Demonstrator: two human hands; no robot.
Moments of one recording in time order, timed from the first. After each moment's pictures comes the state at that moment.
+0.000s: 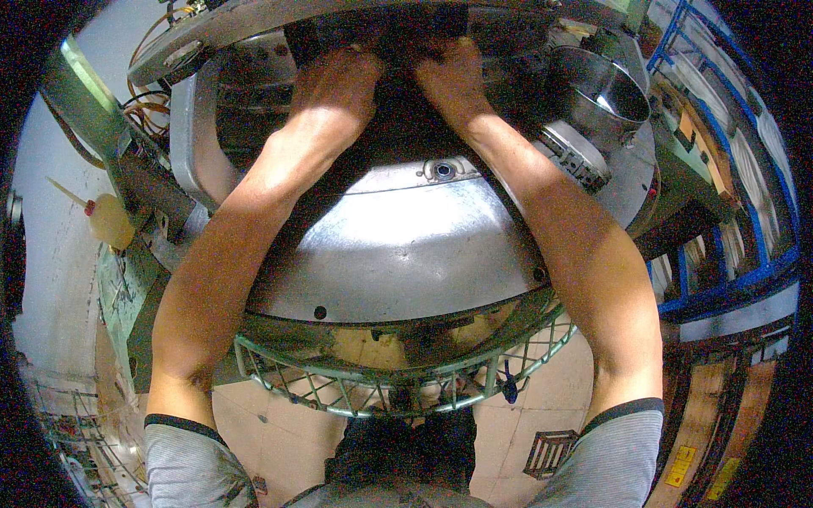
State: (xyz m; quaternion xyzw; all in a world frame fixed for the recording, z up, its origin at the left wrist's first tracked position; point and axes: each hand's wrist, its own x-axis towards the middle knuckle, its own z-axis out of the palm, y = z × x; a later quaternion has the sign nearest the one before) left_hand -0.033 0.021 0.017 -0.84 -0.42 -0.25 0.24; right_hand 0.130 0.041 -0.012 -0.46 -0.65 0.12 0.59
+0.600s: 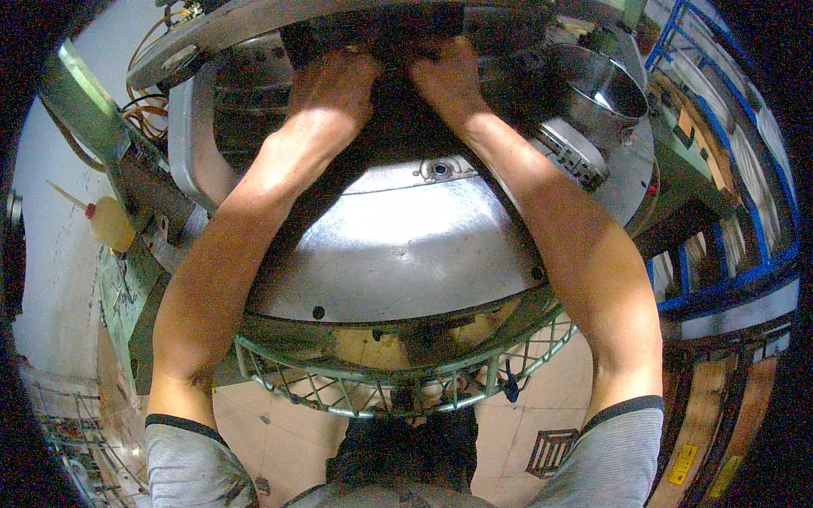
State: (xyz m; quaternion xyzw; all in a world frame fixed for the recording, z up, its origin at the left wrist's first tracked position) left_hand -0.033 0.024 0.017 -0.84 -0.43 -0.25 0.22; right_hand 0.134 0.049 -0.017 -0.43 -0.67 0.09 0.60
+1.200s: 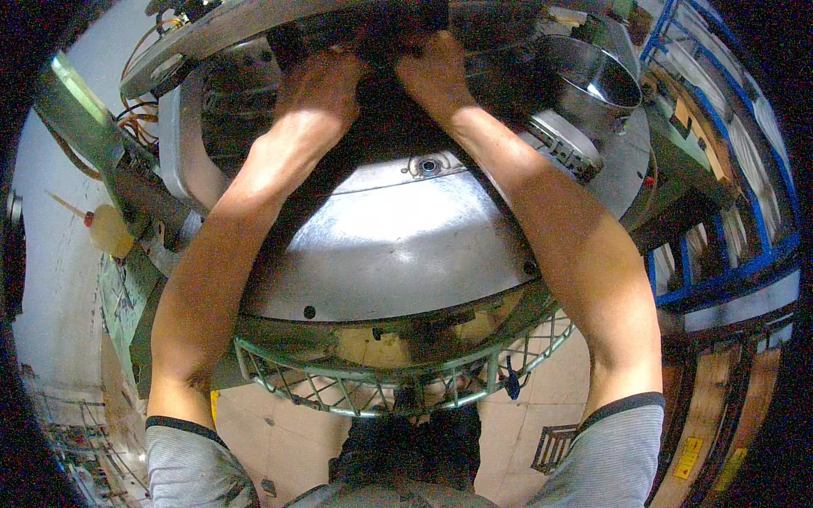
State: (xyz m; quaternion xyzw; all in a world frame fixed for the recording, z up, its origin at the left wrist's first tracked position) left_hand -0.034 0.027 0.016 -0.85 -0.43 -0.23 0.22; right_hand 0.134 0.046 -0.012 -0.46 -0.69 -0.01 0.55
